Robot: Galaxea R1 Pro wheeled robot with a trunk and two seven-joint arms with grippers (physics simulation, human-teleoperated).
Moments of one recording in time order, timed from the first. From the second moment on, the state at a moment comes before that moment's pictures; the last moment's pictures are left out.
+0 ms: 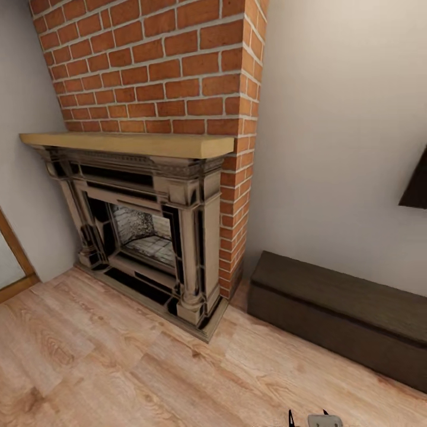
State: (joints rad) left arm -0.22 0.02 -1.20 -0.10 1.49 -0.49 0.14; right arm -0.36 -0.01 0.25 0.02 -0.05 -0.75 -0.32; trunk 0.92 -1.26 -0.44
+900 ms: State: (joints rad) left arm -0.22 0.01 -1.20 -0.10 1.48 -0.48 0.14; right arm -0.36 -0.01 0.25 0.02 -0.05 -0.74 -0.32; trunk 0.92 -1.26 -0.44
